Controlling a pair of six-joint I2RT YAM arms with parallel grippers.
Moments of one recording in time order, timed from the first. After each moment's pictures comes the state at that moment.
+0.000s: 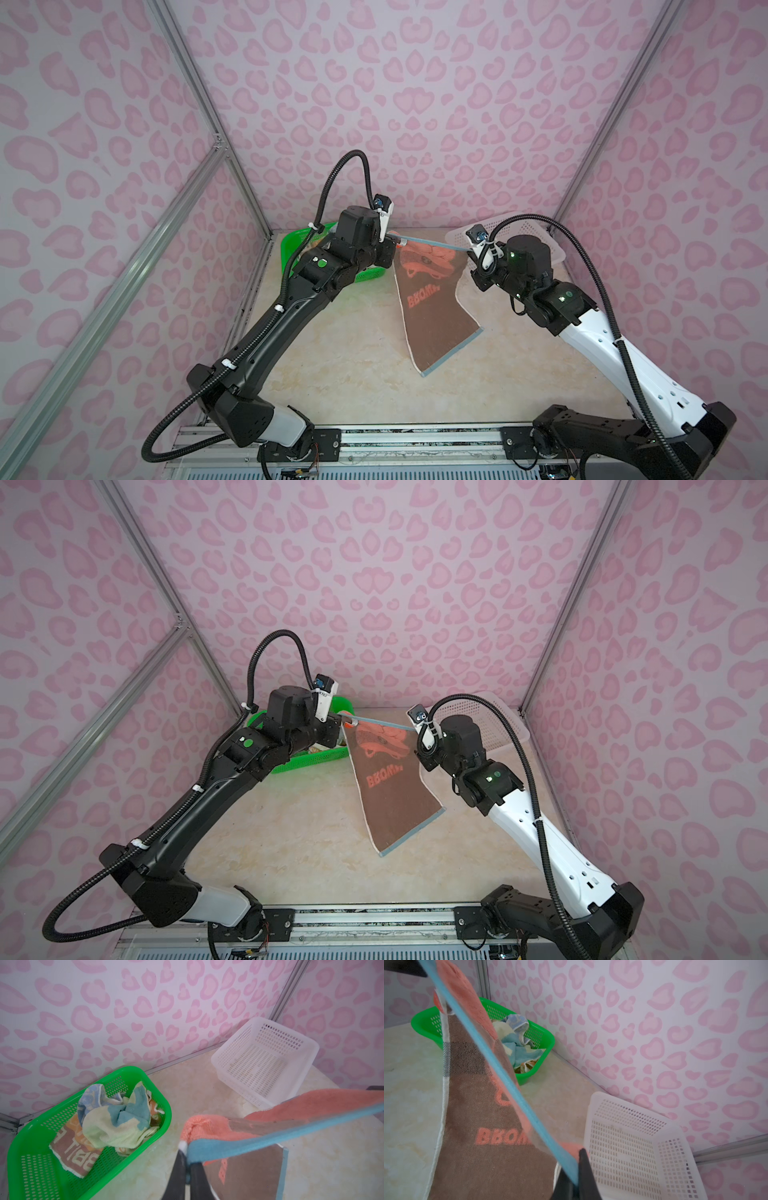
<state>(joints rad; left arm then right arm) -0.63 1.47 1.69 -0.71 -0.11 -0.06 0.60 1.19 1.27 -0.43 0.10 -0.33</state>
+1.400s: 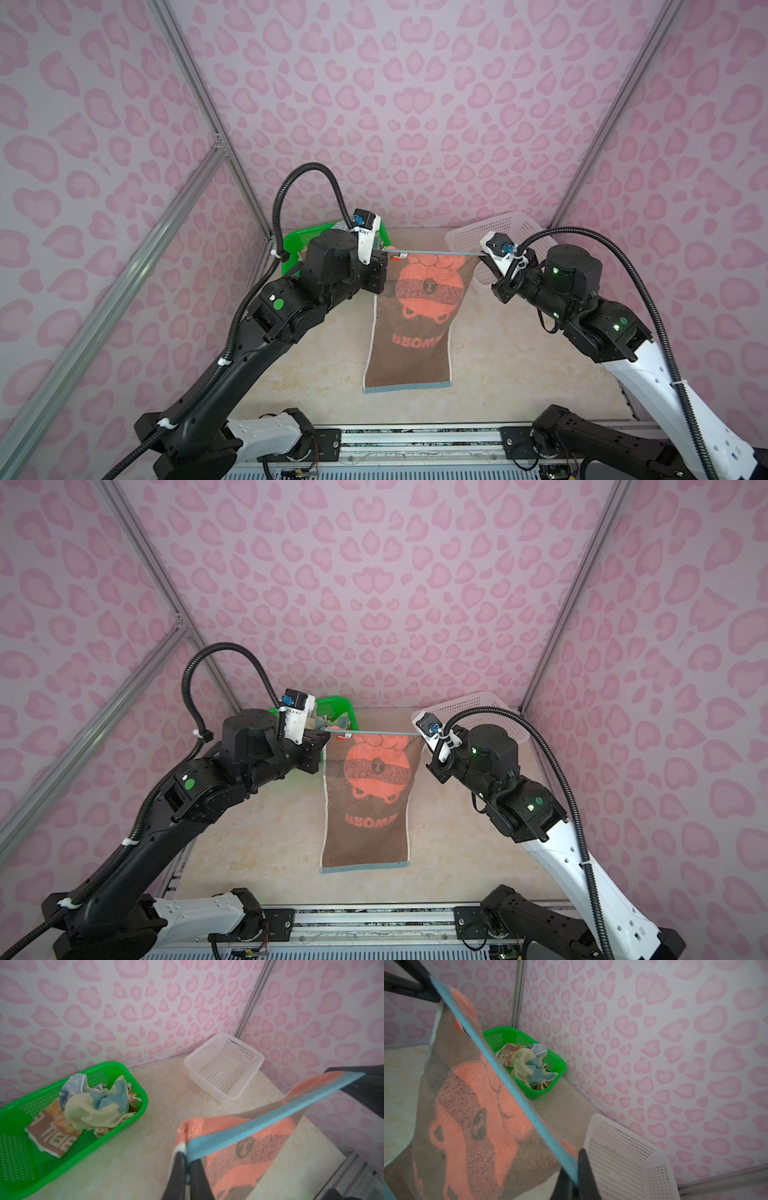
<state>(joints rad) -0.76 1.23 1.58 -0.79 -0.16 -0.22 0.63 1.03 1.32 -0.55 0.03 -0.41</state>
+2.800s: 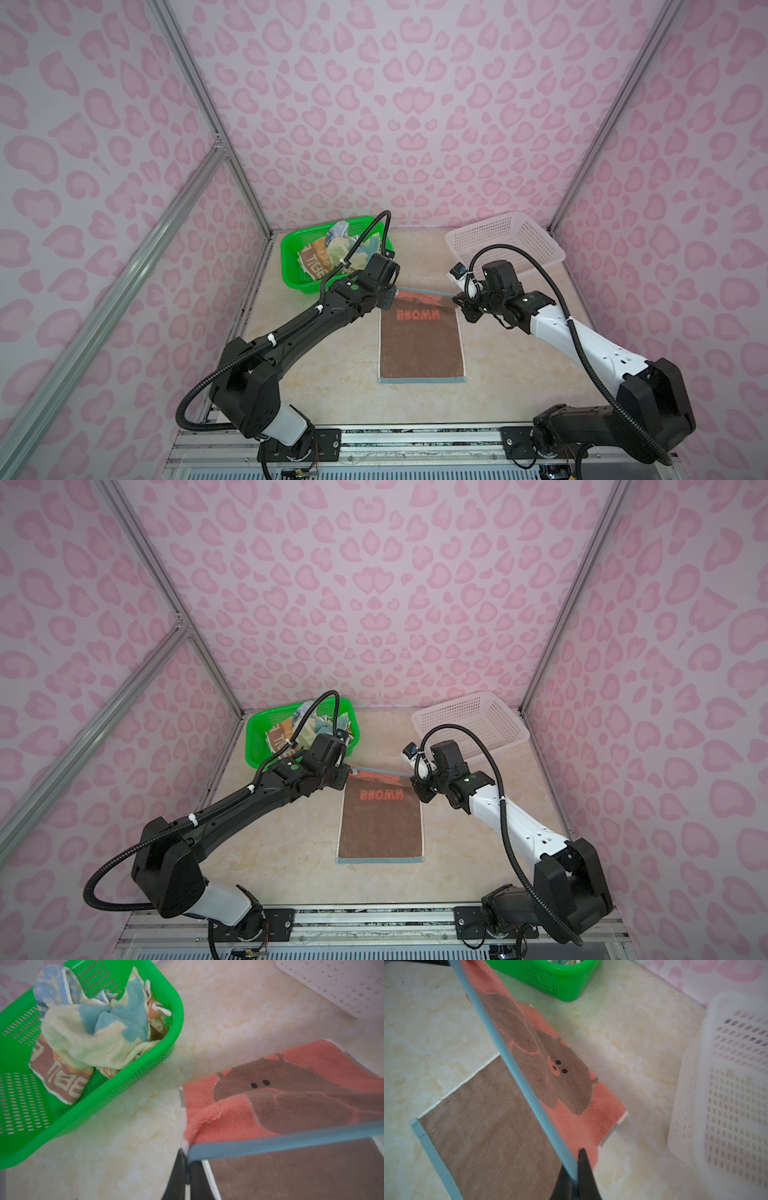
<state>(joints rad) -0.67 1.52 1.21 -0.61 -0.28 -0.14 0.49 1.34 0.95 -0.40 -0.24 -0.27</state>
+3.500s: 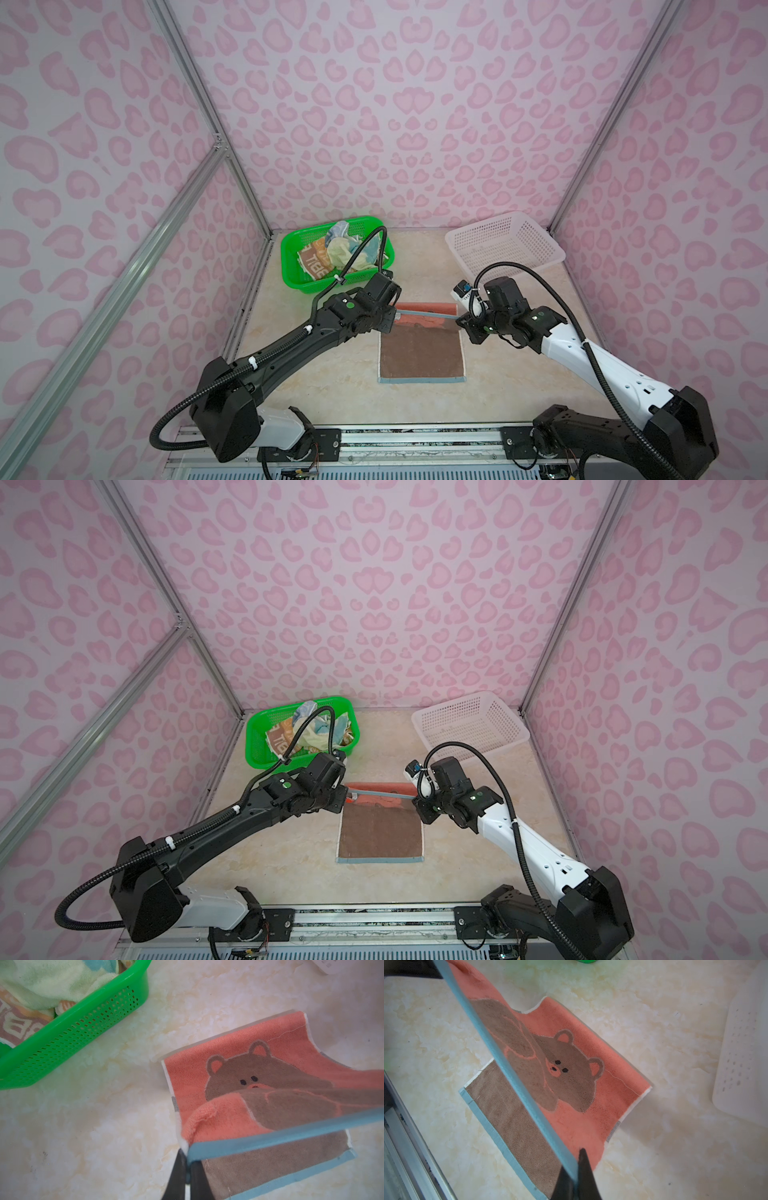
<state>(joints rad) -0.77 1.39 1.11 -0.76 -0.22 -0.31 0.56 1.19 0.86 -0.54 -0.24 -0.14</state>
